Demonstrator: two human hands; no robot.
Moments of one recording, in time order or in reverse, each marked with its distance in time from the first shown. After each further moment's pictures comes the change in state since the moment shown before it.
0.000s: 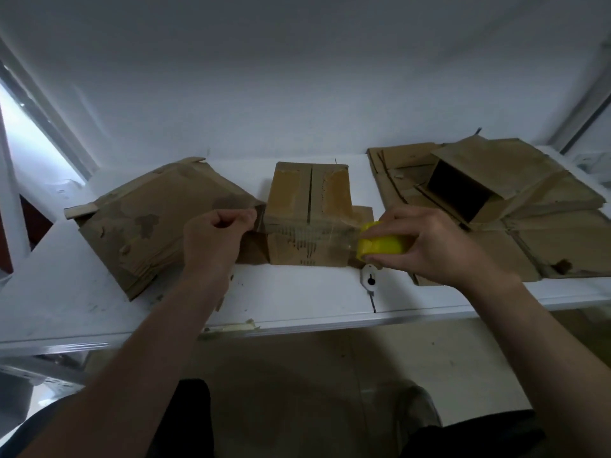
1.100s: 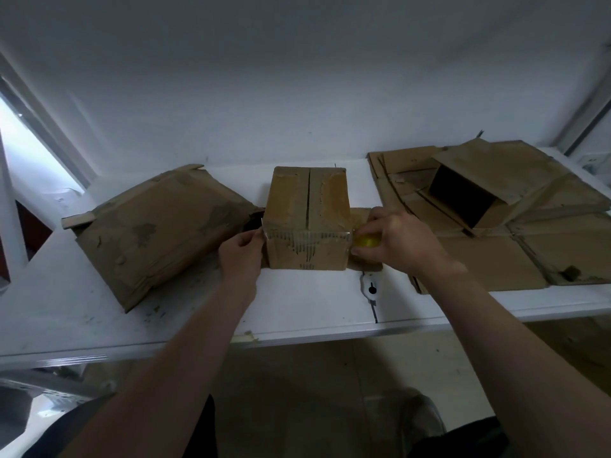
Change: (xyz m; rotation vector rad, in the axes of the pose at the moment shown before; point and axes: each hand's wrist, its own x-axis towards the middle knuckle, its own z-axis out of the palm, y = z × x) left_hand 0.031 -0.050 0.049 -0.107 0.037 -0.203; right_hand 0.038 0.049 0.046 -0.229 -0.037 0.171
